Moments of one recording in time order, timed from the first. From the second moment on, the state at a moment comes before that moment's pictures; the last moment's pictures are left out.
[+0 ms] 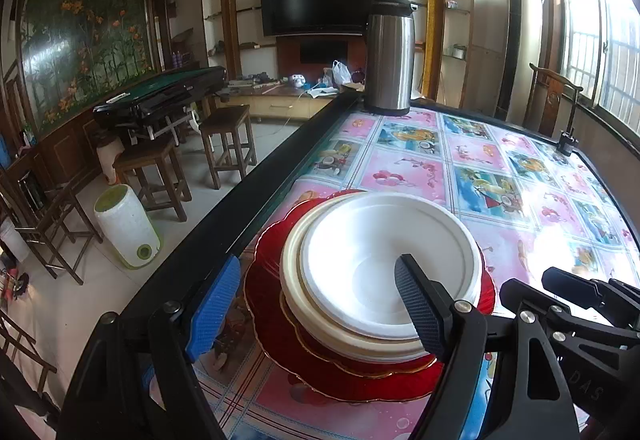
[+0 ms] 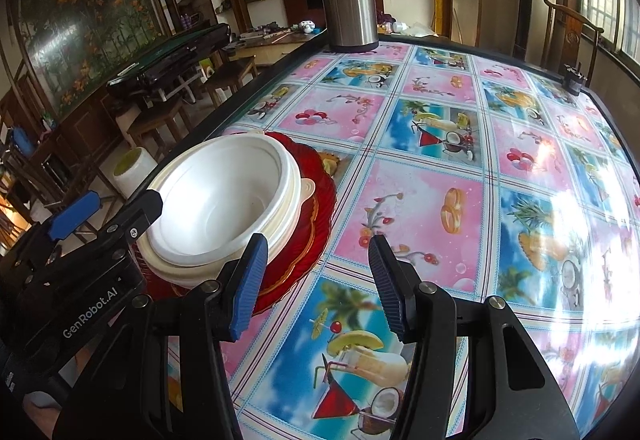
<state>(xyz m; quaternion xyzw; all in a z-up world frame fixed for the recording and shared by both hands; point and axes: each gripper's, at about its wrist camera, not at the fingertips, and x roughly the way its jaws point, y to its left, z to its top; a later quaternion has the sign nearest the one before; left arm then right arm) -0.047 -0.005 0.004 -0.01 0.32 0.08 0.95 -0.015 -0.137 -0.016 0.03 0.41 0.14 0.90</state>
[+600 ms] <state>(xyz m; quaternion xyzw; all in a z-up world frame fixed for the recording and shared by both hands) -0.047 -0.012 0.000 0.00 0.32 0.07 0.94 -0.016 -0.143 -0.020 0.04 0.42 0.14 0.90</state>
